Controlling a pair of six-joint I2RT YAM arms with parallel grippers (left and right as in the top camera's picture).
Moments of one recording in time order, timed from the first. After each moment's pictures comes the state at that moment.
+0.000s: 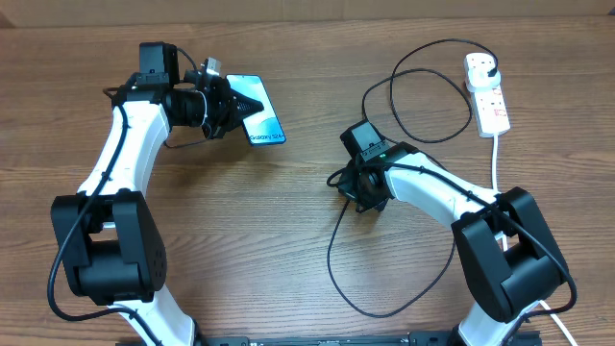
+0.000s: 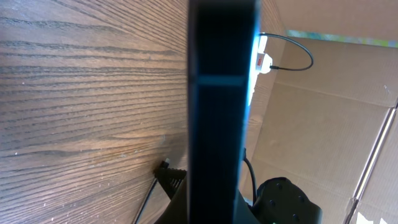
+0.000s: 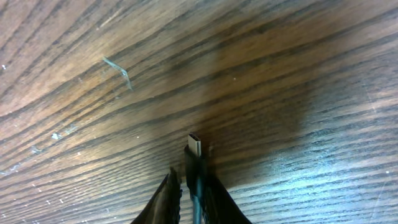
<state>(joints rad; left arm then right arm) 0.03 1.91 1.48 -0.68 0.93 -0.59 0.51 1.87 1.10 -0.60 -0.08 1.01</state>
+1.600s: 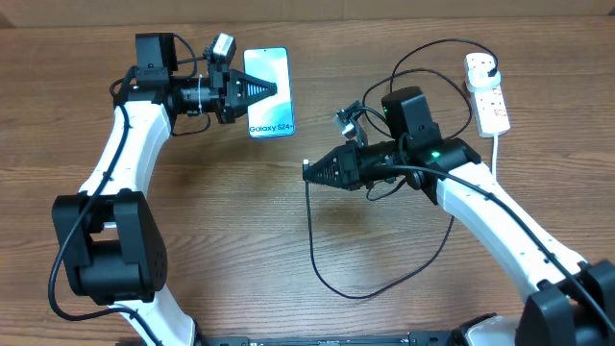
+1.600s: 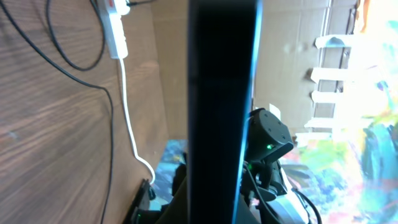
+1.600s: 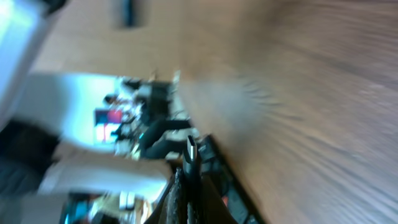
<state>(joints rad) 0.02 1.91 1.48 -0.45 1.50 -0.61 0.40 1.55 1.11 -0.43 -1.11 0.54</state>
